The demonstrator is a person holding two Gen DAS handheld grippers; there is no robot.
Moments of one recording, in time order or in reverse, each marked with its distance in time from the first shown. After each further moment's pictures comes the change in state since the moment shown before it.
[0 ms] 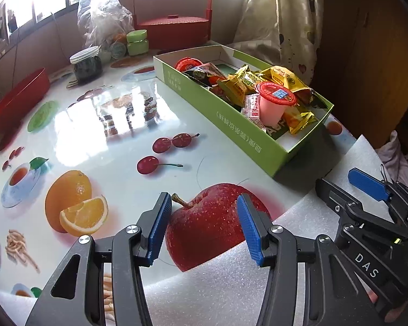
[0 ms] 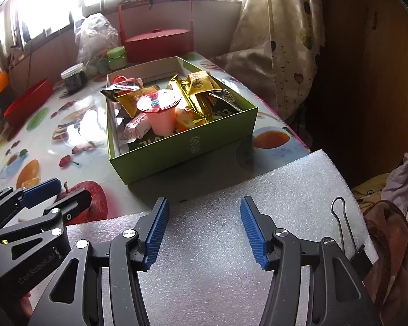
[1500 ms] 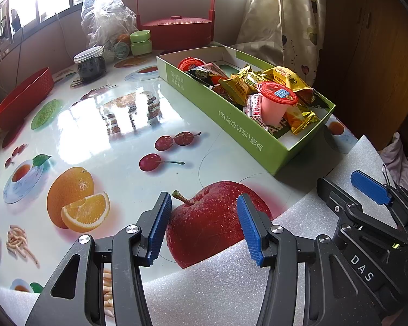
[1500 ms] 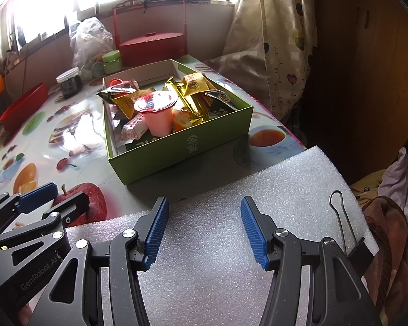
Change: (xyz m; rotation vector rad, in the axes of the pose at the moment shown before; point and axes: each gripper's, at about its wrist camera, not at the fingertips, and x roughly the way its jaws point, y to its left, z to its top) left arm 0.000 0.000 -0.002 -0.002 -0.003 0.016; right arm 0.000 -0.002 -0.002 0.014 -0.018 -0.018
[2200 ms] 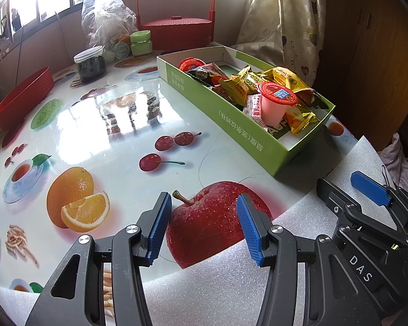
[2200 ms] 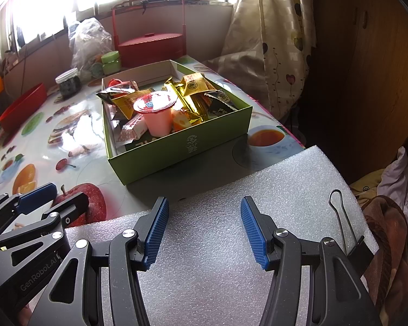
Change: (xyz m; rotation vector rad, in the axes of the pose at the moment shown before) left arm 0.000 0.000 0.000 0.000 -0.001 0.000; right arm 0.000 -0.001 0.000 0.000 -0.001 0.000
